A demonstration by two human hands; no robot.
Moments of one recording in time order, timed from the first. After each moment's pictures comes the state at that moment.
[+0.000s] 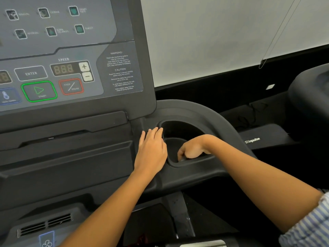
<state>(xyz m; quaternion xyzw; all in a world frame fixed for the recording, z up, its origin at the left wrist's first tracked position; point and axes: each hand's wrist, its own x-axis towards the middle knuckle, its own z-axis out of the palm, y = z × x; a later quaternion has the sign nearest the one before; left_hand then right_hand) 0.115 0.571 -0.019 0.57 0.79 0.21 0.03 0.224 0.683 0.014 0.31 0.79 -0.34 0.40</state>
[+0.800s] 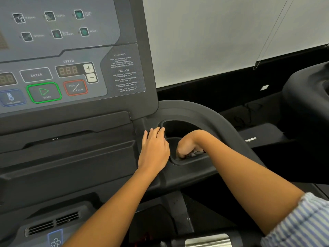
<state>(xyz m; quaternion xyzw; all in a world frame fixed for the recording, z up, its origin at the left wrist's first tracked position) 0.115 0.570 -0.014 0.57 0.79 0.22 0.05 0.204 0.675 0.023 0.40 0.74 -0.34 0.41</state>
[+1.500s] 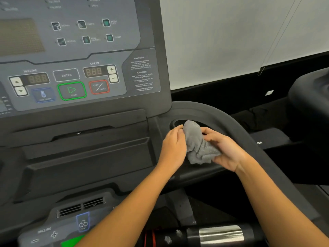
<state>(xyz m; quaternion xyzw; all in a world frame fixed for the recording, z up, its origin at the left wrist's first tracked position) 0.142 0.540 0.040 0.43 0.70 0.47 0.33 0.273 0.617 0.041 0.33 0.50 -0.78 -0.20</state>
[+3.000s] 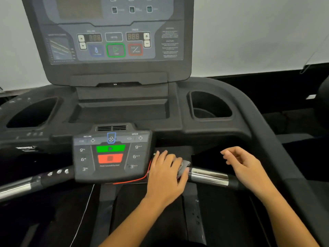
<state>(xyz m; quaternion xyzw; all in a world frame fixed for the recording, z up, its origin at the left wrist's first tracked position) 0.216 0.362 -0.048 0.56 0.80 0.23 -0.04 0.381 0.504 -0.005 0.45 0.75 -0.43 -0.22</state>
